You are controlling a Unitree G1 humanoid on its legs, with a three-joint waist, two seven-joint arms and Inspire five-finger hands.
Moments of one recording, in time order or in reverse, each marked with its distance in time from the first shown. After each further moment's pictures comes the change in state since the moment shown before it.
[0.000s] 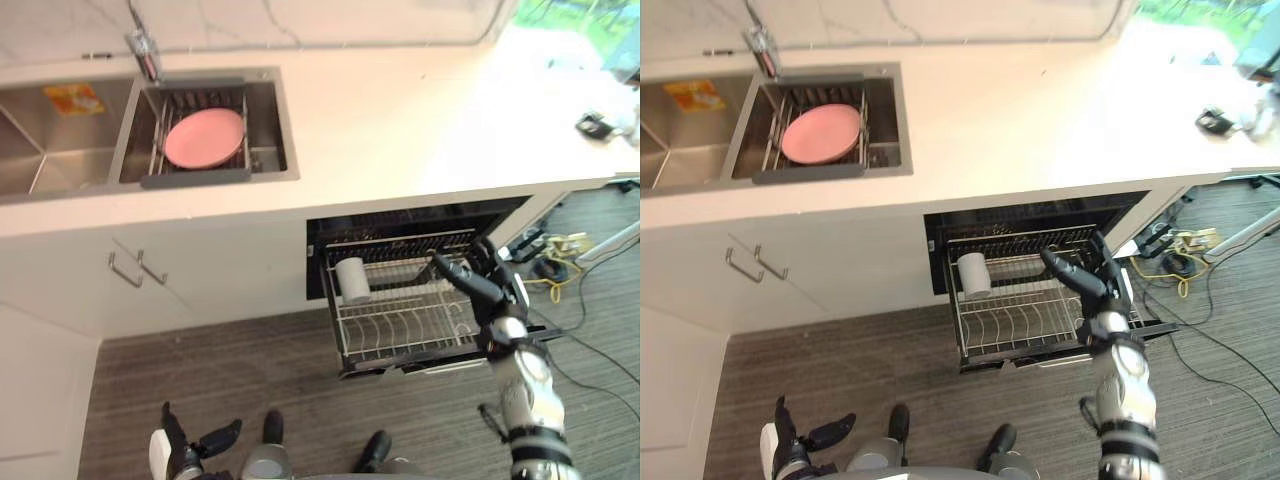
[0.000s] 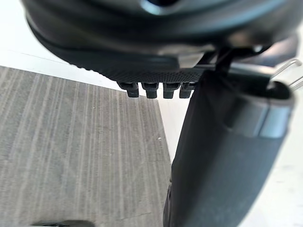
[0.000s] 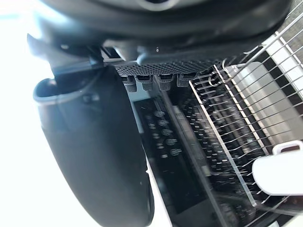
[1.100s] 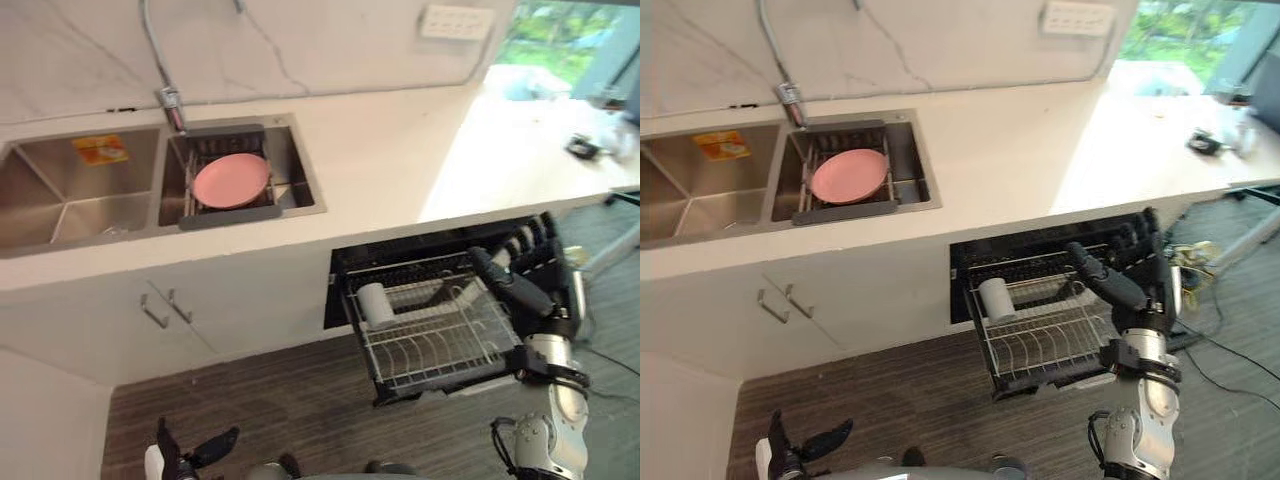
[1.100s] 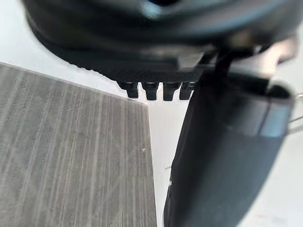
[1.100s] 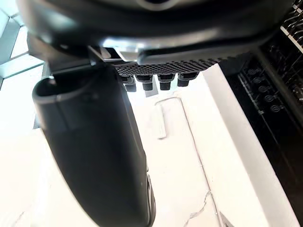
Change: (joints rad) left arm -0.036 -0.006 0.045 0.065 -0.039 -0.024 -0.073; right arm 0.087 0.057 -0.175 -0.290 0.033 -0.134 0.043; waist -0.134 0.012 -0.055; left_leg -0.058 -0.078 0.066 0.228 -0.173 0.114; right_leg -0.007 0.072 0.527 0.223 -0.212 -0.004
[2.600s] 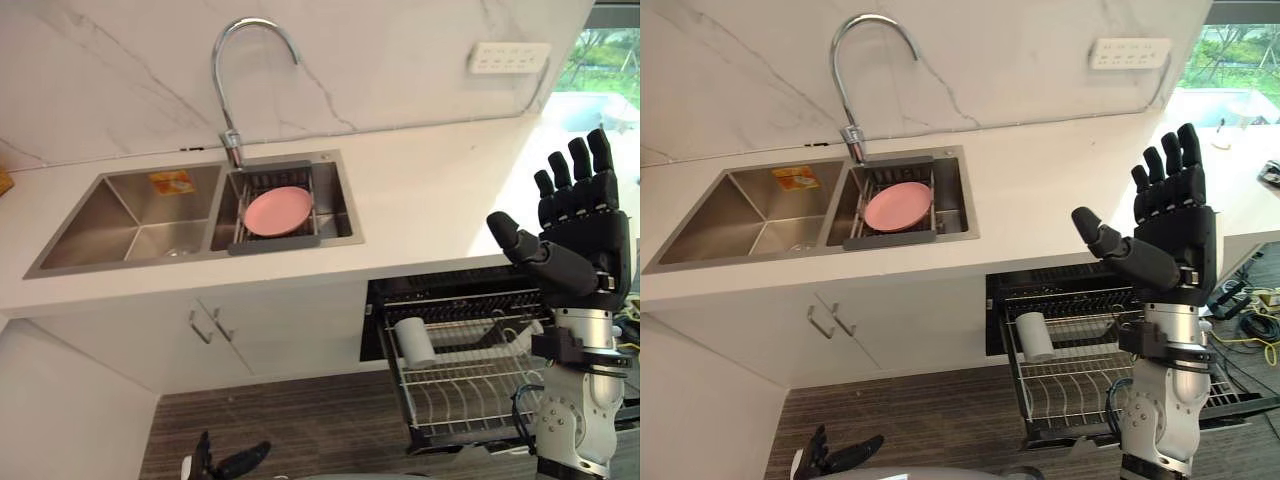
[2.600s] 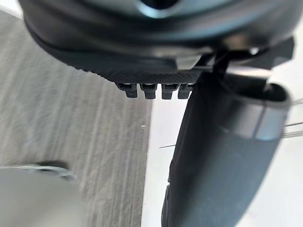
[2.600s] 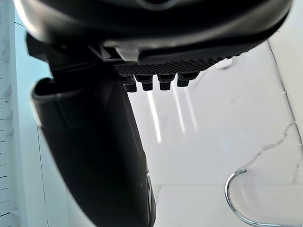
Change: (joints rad) left arm 0.001 -0.004 -0.059 0.002 -0.122 0.076 -0.307; right arm -0.022 -0.054 0.102 -0.185 0.073 -0.081 0.100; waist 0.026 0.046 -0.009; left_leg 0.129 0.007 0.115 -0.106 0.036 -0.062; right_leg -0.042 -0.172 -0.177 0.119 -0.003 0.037
